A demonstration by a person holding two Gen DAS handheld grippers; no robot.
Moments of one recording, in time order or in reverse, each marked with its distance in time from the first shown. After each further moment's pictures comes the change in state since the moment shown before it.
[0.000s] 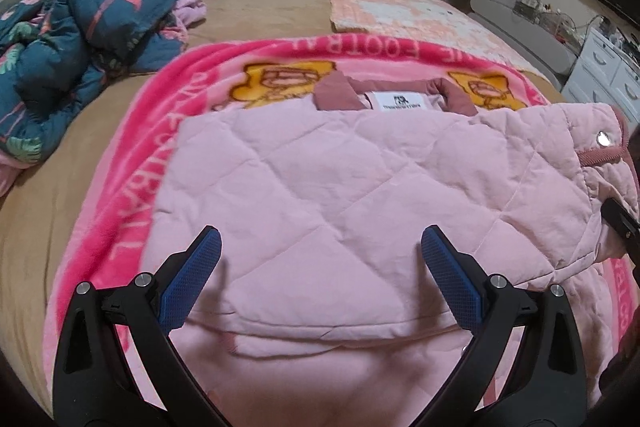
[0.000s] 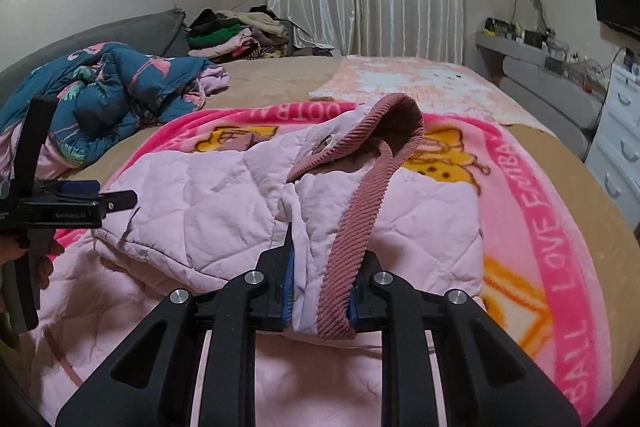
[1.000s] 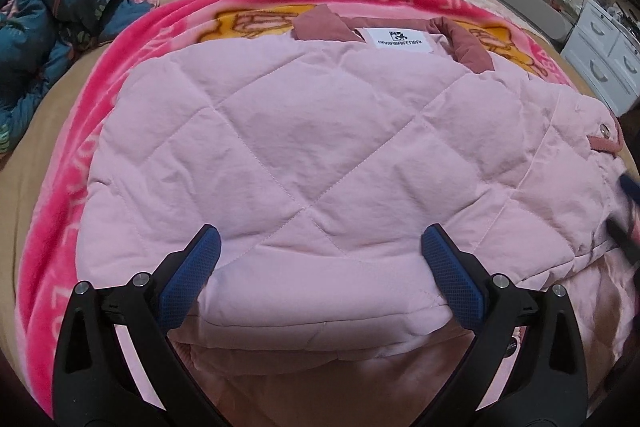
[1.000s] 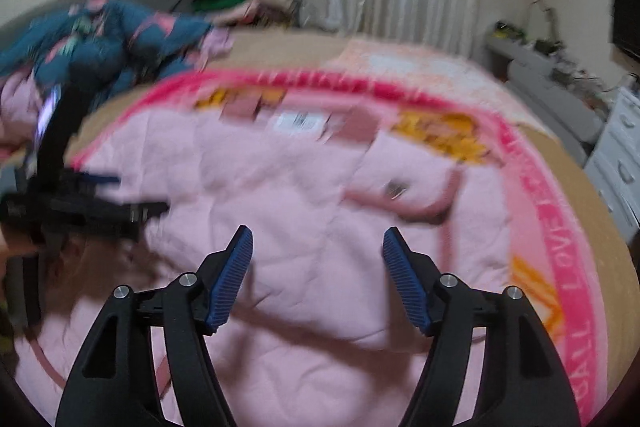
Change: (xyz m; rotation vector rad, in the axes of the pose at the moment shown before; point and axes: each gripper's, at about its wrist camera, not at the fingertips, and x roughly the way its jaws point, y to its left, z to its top) left arm 0.057 -0.002 -0.026 0.032 0.108 -0.035; right arm 0.051 0.046 -0.026 -0.130 0.183 -0.059
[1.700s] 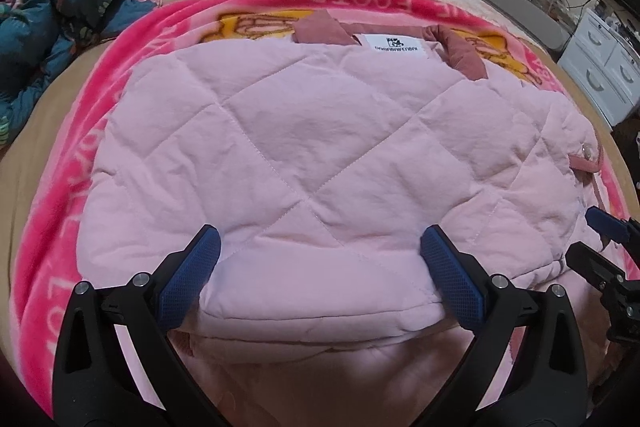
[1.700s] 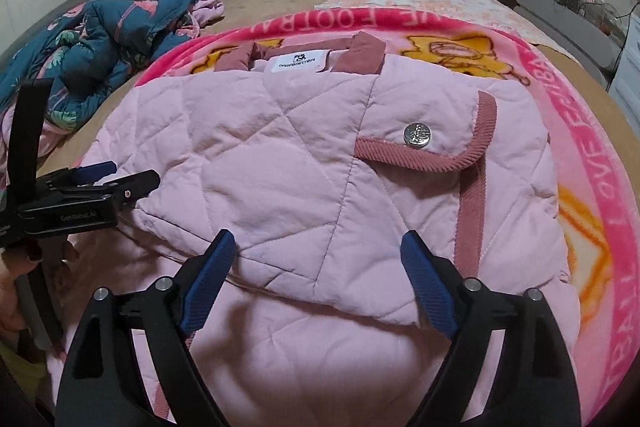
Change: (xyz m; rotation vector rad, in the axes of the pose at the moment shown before) left arm -0.010 0.000 -0.004 -0.029 -0.018 -0.017; right arm 0.009 -0.020 -0.004 0.182 0.090 0.127
